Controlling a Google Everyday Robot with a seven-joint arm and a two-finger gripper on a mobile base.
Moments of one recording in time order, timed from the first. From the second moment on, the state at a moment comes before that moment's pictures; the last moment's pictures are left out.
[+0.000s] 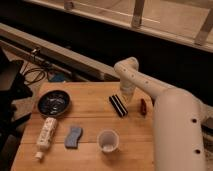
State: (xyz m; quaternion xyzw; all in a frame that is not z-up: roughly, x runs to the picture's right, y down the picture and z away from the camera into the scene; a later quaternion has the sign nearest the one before) arm 0.156 0.080 0.917 -0.32 0.24 0.43 0.81
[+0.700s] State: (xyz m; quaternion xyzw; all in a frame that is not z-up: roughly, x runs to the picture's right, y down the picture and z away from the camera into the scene) arm 0.131 0.125 0.924 -0.37 0.24 0.40 0.80
